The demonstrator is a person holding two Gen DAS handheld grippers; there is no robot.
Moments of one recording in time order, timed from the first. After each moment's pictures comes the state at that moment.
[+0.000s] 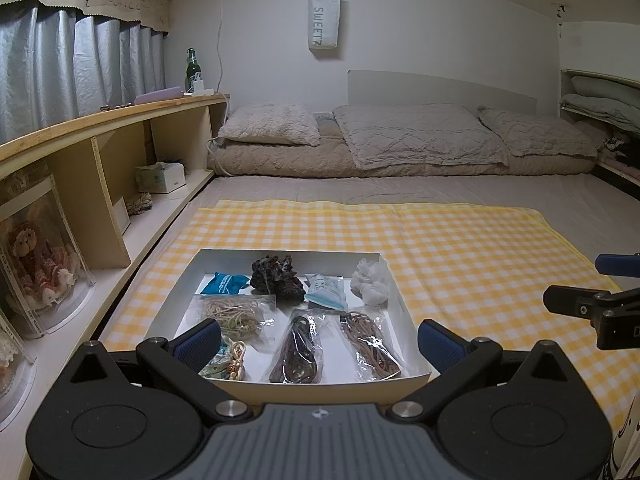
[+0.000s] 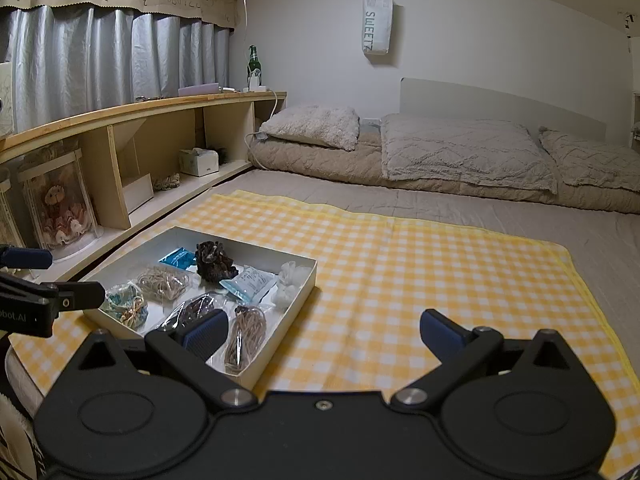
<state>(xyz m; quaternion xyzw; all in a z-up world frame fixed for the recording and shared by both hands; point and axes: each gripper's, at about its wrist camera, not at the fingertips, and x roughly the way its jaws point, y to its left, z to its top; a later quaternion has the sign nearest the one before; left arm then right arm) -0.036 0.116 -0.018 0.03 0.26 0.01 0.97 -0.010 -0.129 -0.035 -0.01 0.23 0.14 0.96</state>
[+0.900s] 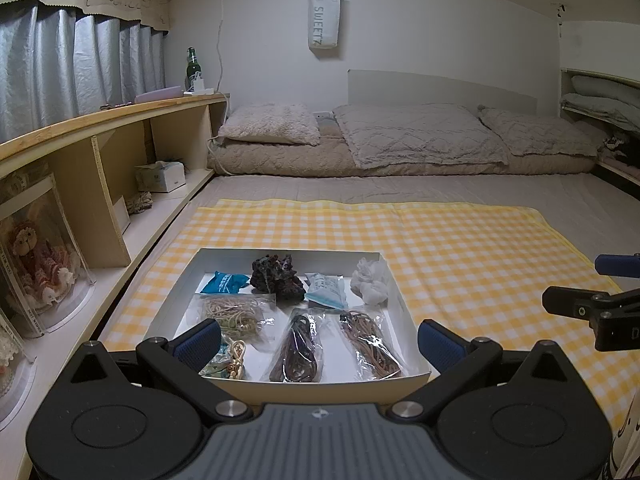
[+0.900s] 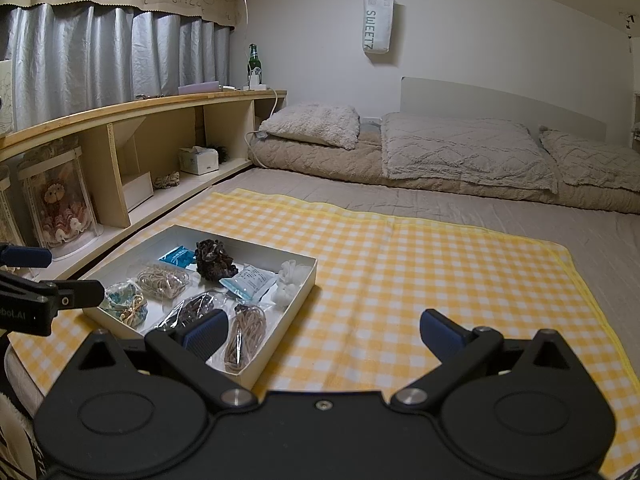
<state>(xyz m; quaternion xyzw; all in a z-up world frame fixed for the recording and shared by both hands) -0.035 0.115 -0.019 0.03 0.26 0.00 0.97 -0.009 -0.129 -0.035 -0.01 0.23 0.14 0.96</state>
